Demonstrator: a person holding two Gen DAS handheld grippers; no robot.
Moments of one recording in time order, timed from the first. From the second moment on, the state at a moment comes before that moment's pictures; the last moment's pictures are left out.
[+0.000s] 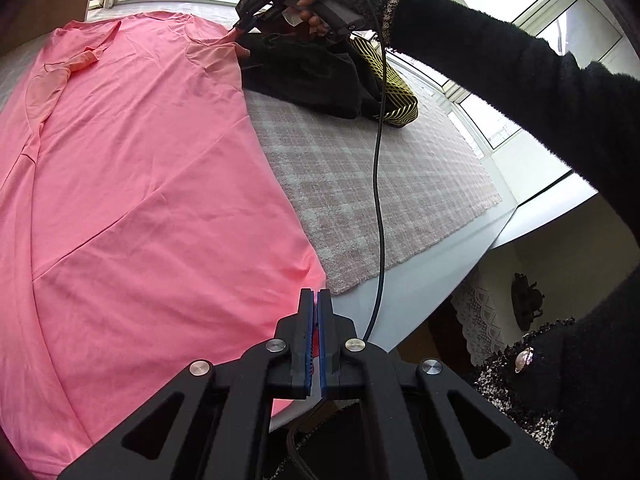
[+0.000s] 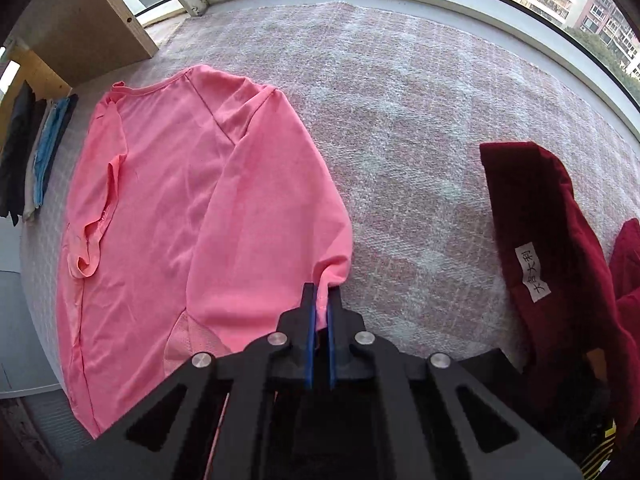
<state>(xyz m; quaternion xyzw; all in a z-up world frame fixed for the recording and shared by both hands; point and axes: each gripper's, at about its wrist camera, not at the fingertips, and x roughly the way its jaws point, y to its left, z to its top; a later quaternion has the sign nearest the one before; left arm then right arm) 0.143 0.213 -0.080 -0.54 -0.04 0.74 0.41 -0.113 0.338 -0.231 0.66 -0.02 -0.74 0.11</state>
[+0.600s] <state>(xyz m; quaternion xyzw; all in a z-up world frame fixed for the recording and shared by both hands) 0.146 0.108 -0.069 -0.50 -0.16 0.79 0.33 -0.162 0.205 -0.158 0.61 -0.14 -0.75 0.19</state>
